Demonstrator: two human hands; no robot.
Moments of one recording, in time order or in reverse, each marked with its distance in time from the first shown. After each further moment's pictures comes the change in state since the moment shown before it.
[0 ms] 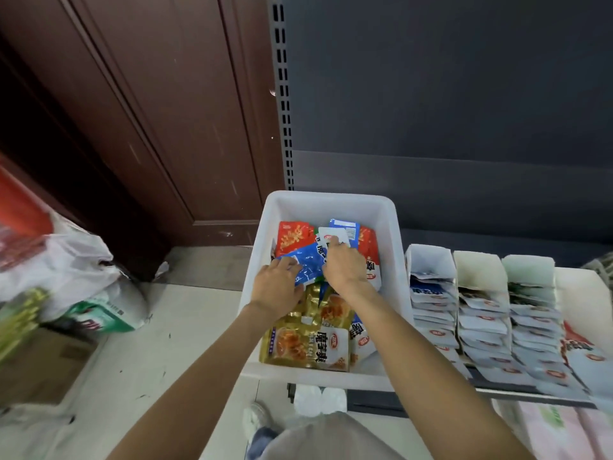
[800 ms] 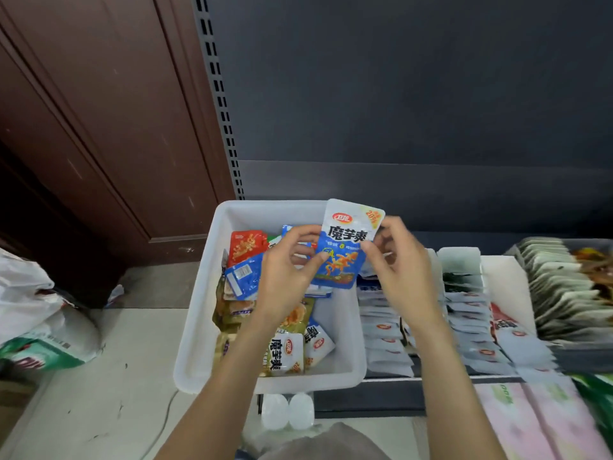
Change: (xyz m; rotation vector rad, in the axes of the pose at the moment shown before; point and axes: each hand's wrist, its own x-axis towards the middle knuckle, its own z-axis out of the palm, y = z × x) left_hand -0.019 0.115 -0.083 -1.223 0.401 0.158; right_hand -0.103 0.107 -0.106 0.753 0.535 -0.142
